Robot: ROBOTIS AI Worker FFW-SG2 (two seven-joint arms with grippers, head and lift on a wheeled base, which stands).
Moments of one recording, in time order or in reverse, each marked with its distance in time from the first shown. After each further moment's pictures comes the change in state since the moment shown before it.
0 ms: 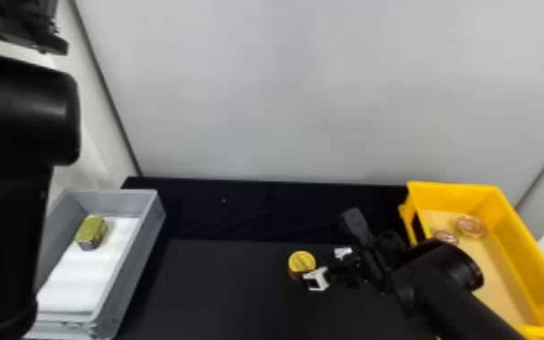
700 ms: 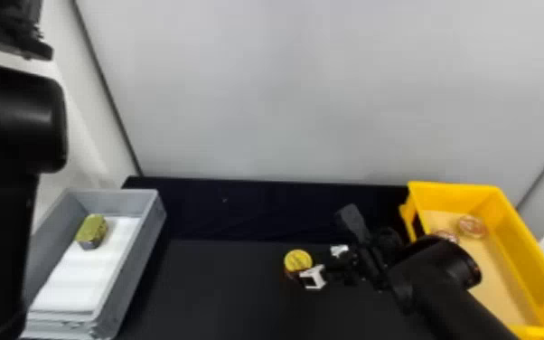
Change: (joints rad) left arm 0.027 0.019 0.024 -0.034 0.000 0.030 -0.005; right arm 0.057 -0.017 0.009 -0.169 0.001 0.097 0.025
